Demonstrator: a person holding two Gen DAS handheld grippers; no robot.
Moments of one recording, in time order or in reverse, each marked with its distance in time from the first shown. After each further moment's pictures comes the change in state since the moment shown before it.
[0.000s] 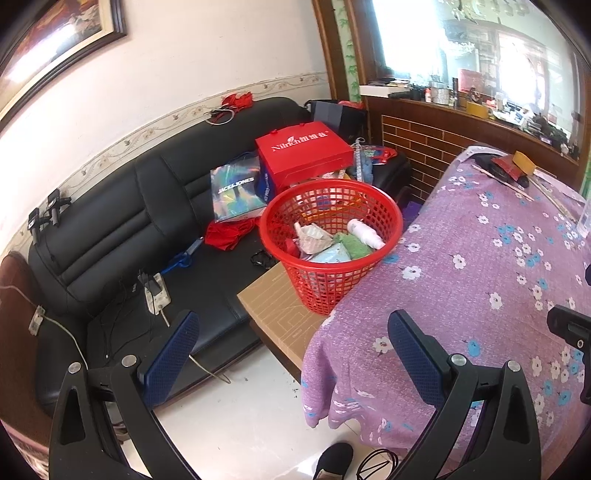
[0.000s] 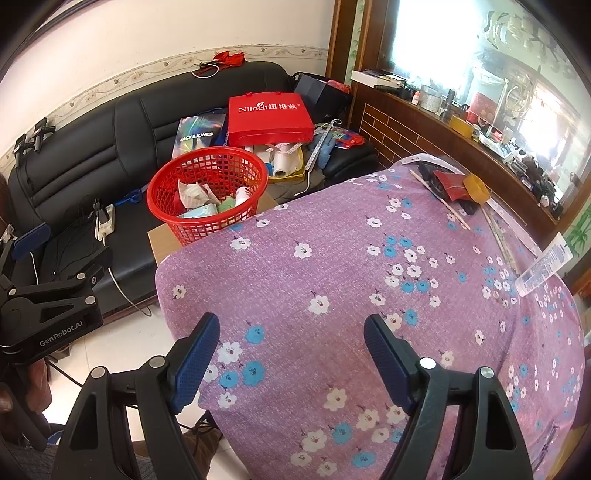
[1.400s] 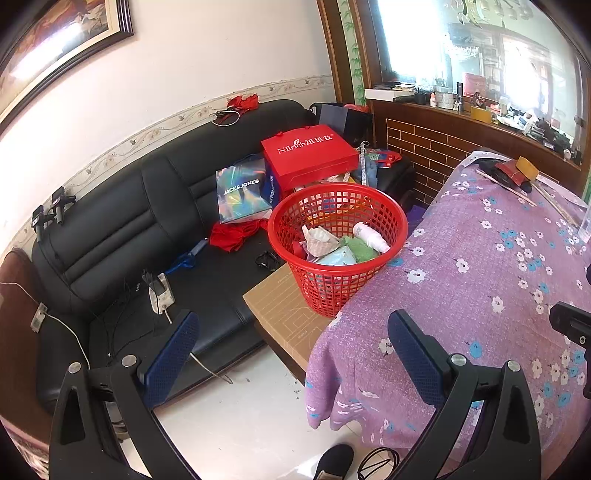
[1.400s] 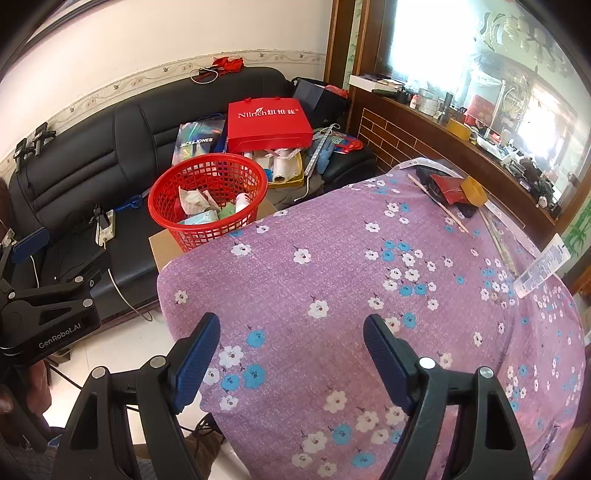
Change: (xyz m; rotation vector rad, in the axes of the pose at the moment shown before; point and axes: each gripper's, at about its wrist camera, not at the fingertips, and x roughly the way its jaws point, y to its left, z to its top) left arm -0.009 0.010 0.002 -0.021 -0.007 0.017; right arm -0.008 0.008 0.006 -0.006 -0.018 0.000
